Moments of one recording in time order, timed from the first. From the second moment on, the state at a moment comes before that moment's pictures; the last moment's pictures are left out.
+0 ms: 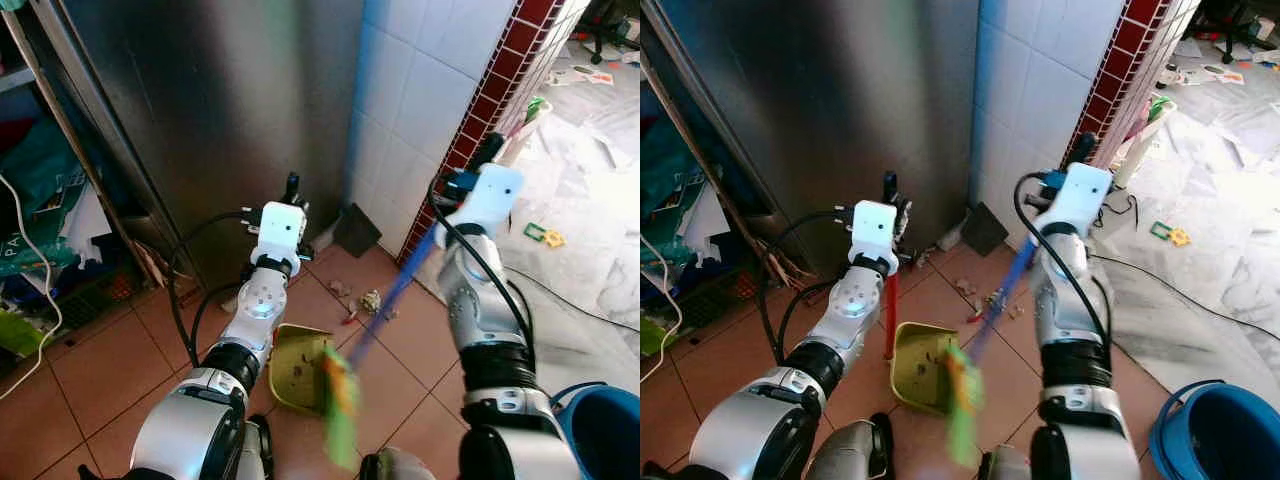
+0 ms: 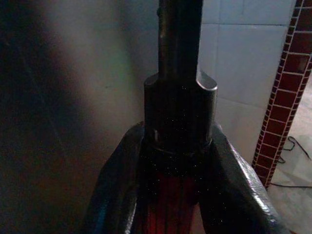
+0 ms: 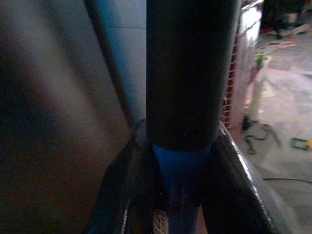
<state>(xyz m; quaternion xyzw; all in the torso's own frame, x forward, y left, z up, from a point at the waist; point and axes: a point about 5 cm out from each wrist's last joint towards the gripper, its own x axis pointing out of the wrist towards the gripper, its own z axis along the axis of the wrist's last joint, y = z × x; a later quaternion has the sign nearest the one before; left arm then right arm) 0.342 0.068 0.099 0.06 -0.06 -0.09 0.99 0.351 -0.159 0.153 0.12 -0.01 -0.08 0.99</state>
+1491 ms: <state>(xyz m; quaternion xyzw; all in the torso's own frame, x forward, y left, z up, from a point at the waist) 0.339 0.093 0.133 0.03 -0.14 -0.08 0.99 0.336 -0.197 0.177 -0.05 -0.12 -0.03 0.99</state>
